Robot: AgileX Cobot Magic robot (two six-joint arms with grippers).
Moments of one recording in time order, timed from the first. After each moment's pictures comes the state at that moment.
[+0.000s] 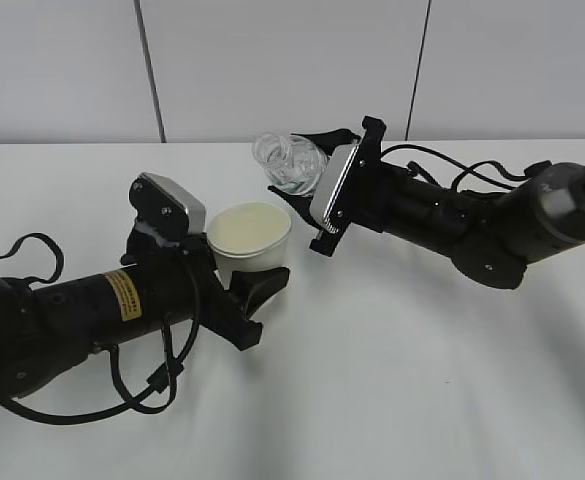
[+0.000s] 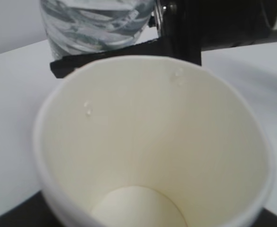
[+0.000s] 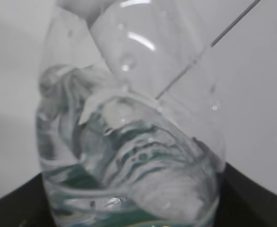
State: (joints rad) left arm -0.49 2.00 -0.68 0.48 -0.99 -0.17; right arm 0.27 2.21 -1.16 -0.63 -1.03 -0.48
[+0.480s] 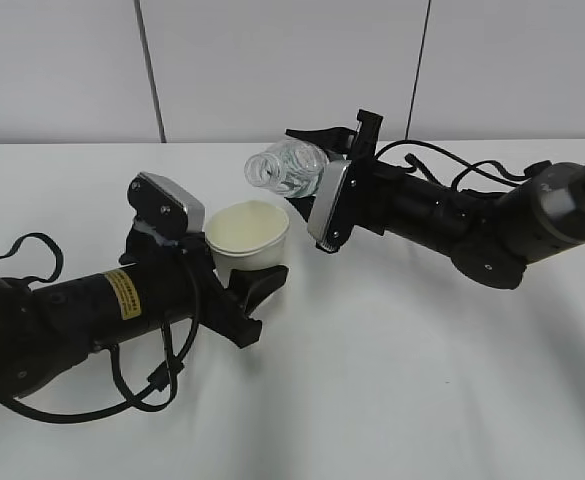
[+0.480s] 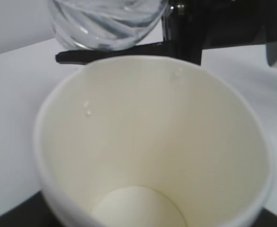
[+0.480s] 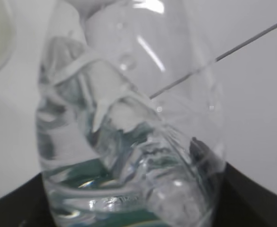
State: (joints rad) left arm -0.49 2.00 -0.68 0.46 -0.99 -0.17; right arm 0.27 2.21 -1.16 -0.62 -1.06 -0.73
